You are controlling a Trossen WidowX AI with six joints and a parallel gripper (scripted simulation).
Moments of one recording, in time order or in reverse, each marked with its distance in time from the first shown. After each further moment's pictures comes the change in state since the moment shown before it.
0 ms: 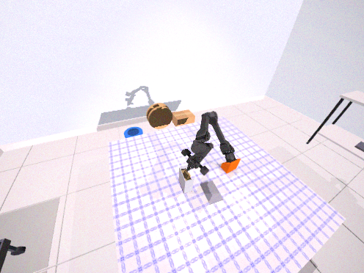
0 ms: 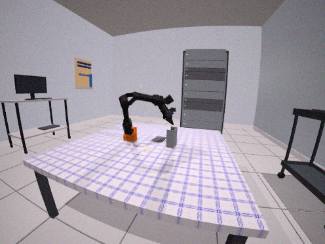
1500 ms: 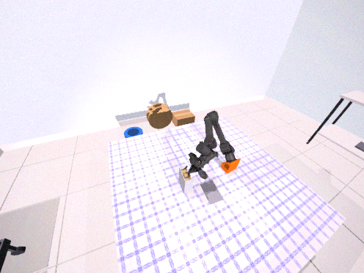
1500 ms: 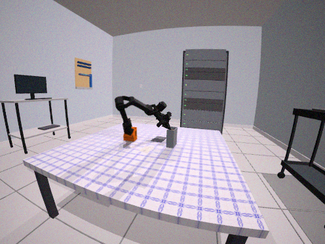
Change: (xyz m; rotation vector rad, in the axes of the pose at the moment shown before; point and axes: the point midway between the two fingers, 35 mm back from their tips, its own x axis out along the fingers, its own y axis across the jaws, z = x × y) arm 0.026 0.013 -0.040 0.515 -0.179 -0.098
